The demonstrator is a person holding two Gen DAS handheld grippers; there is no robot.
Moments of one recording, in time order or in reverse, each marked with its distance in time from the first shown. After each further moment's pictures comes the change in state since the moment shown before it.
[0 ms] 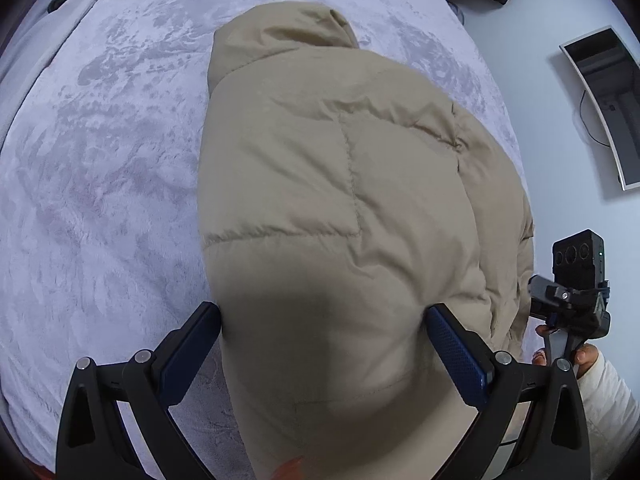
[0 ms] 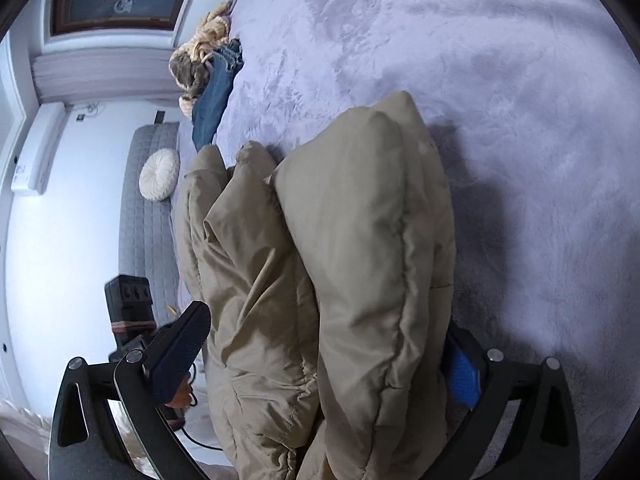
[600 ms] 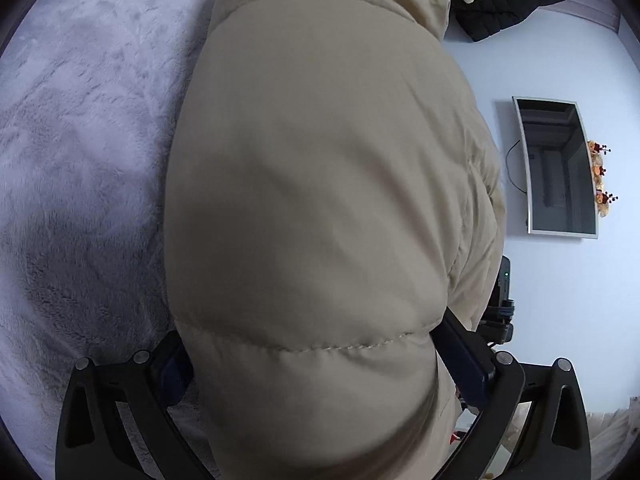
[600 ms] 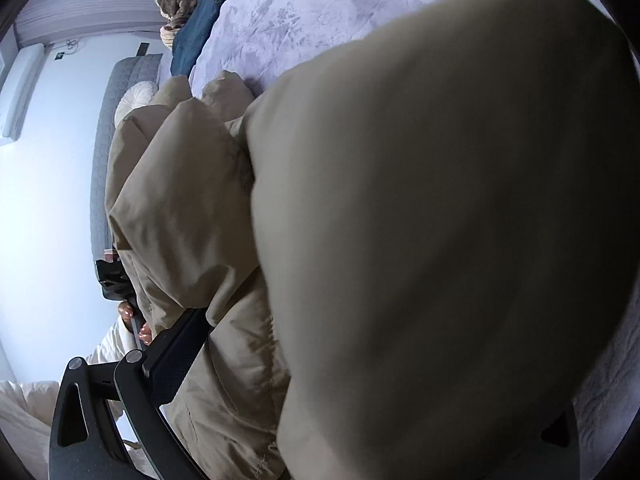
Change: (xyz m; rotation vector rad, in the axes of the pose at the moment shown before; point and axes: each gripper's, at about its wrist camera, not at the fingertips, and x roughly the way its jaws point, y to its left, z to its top) left arm 0.071 0.066 0.037 -0.177 0.113 -0.454; right arm 0.079 0.006 0.030 -0.061 0.226 -0.069
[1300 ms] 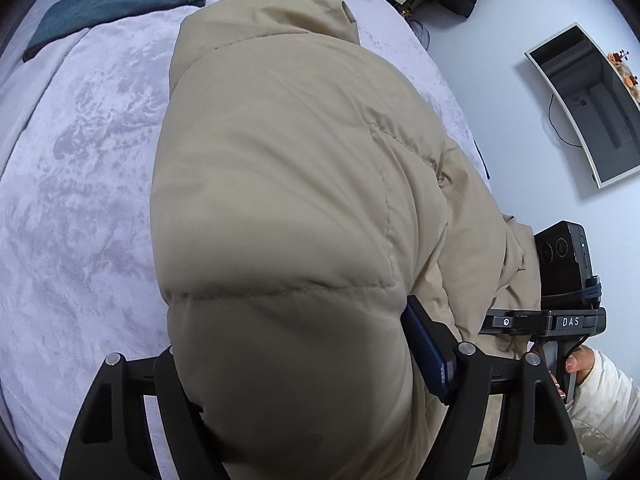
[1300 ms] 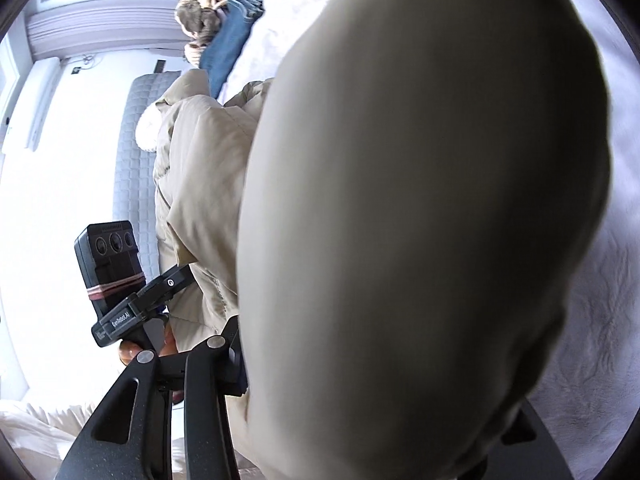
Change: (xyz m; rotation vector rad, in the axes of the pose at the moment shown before) left arm -0.044 -0.128 -0.001 0.275 -0.186 0.403; right arm -0.021 0.066 -0.005 0.002 -0.068 0.056
